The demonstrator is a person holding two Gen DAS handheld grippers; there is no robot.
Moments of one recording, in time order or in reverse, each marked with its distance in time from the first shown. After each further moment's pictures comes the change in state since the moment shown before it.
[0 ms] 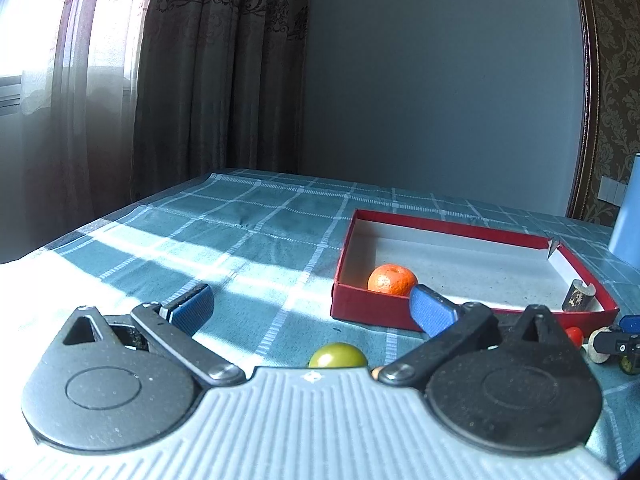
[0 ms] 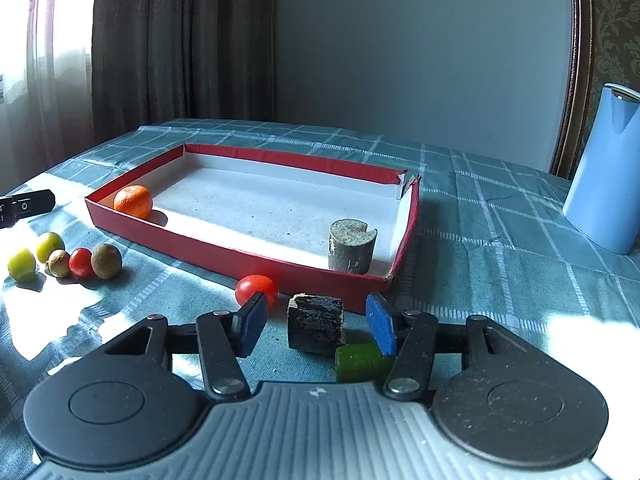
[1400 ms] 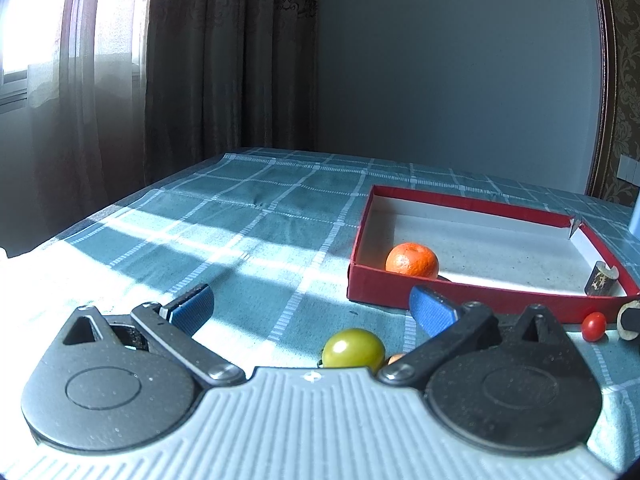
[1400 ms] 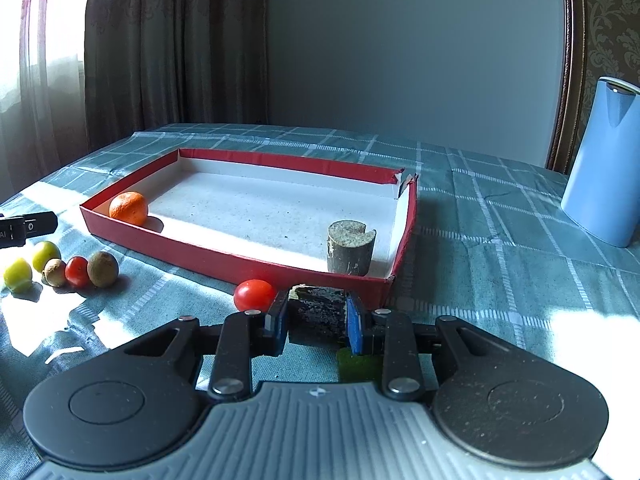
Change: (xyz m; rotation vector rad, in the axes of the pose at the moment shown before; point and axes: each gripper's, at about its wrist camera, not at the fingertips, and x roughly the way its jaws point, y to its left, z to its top) left arm 0.013 -0.002 -0.001 0.022 0.075 0.062; right arm -0.003 -0.002 0.003 0.034 -0.020 0.007
